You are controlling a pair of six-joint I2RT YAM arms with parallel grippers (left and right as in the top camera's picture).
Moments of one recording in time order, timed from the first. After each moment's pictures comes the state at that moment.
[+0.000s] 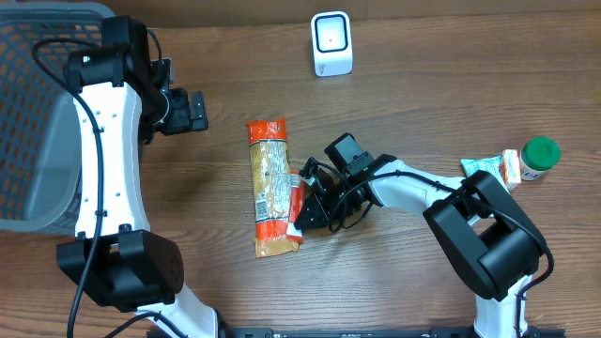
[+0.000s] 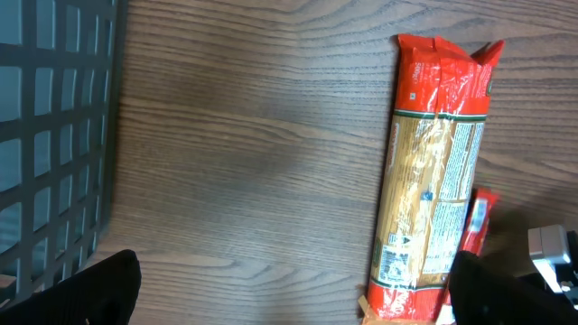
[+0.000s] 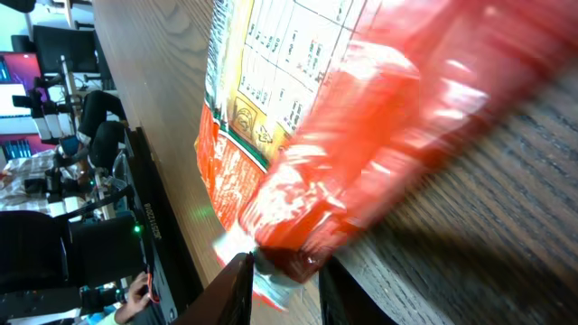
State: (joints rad) left arm 0.16 1.84 1.92 -1.45 0.02 -0.03; right arm 0.66 2.03 1.14 -0.35 -0.88 0.25
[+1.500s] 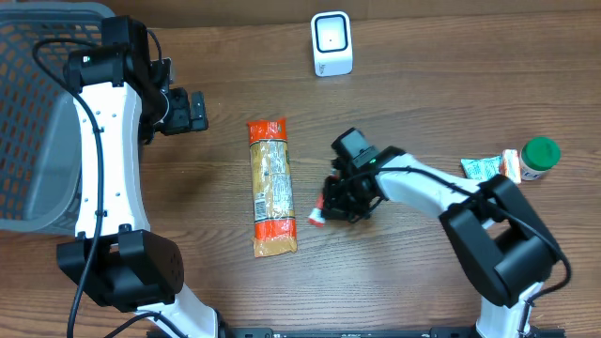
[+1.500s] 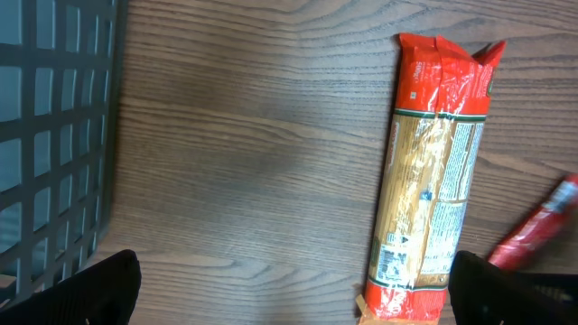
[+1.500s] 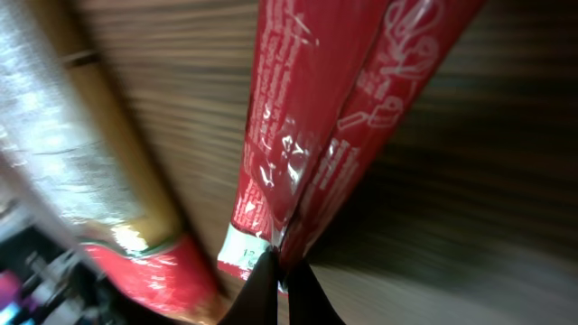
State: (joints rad) left arm 0.16 1.84 1.92 -1.45 0.02 -0.03; right arm 0.61 1.97 1.17 -0.57 -0.52 0.76
